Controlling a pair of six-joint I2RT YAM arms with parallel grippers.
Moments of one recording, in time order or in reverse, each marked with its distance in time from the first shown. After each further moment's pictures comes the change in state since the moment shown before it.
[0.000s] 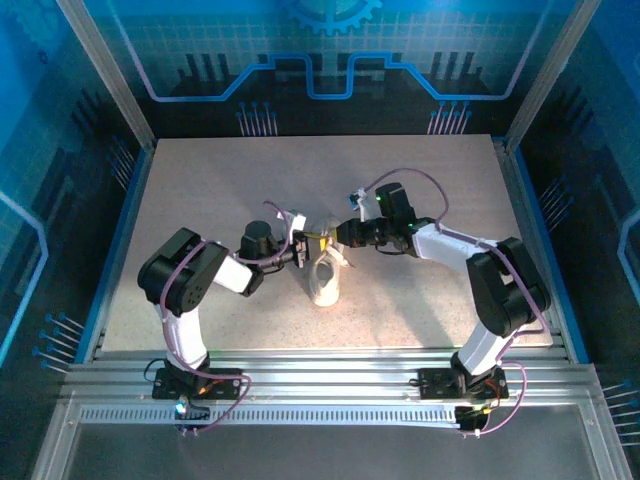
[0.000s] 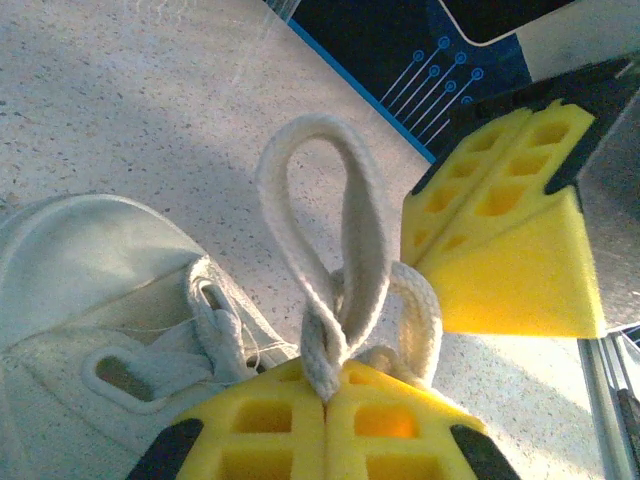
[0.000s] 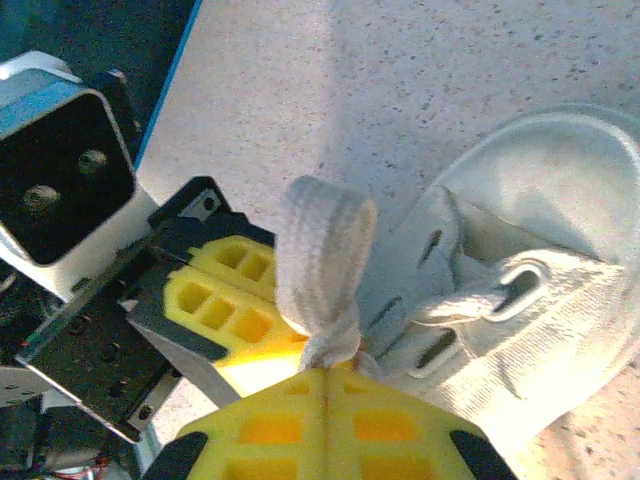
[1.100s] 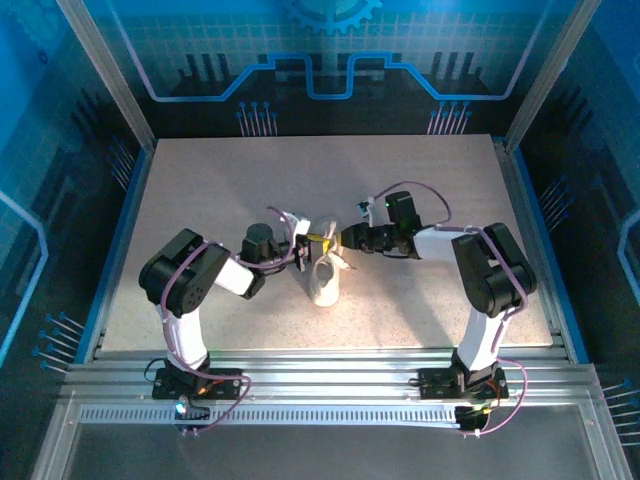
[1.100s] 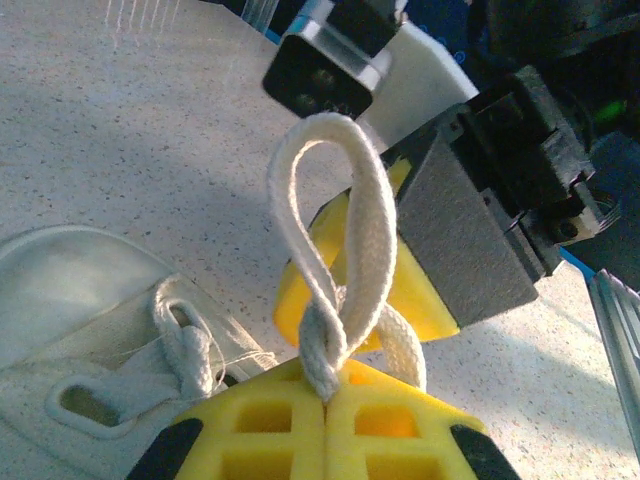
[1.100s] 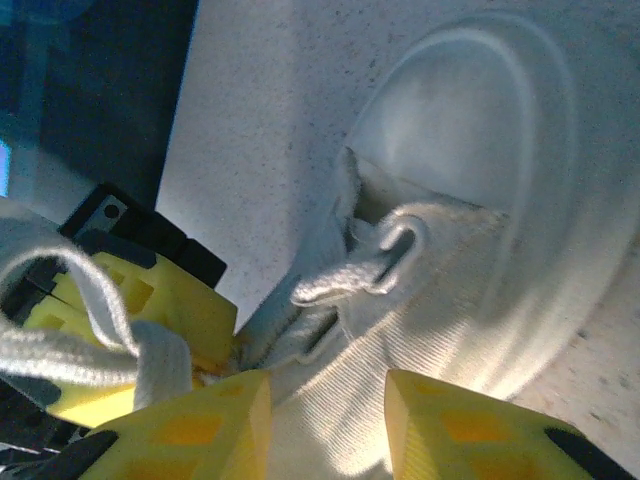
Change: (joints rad) left arm -0.025 0.000 -0.010 0.036 -0.005 0.108; right arm -0.088 0.157 -0.064 0.210 -0.195 0.118
